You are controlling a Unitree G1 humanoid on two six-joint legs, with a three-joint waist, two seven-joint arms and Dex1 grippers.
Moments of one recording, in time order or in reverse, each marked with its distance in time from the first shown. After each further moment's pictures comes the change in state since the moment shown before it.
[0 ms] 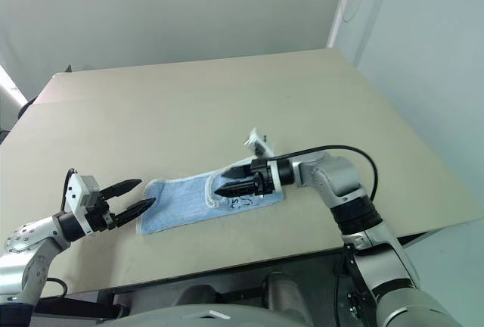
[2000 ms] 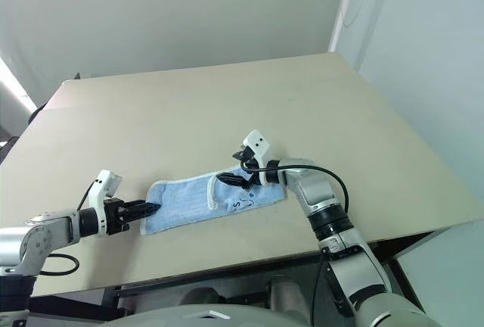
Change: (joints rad) left arm -0.157 0.065 -0.062 -0.050 -0.132 0.843 0.180; right arm 0.039 0.195 0.034 0.290 -0.370 -0.407 -0.295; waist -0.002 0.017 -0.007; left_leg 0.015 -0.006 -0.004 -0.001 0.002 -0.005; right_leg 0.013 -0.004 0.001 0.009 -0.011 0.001
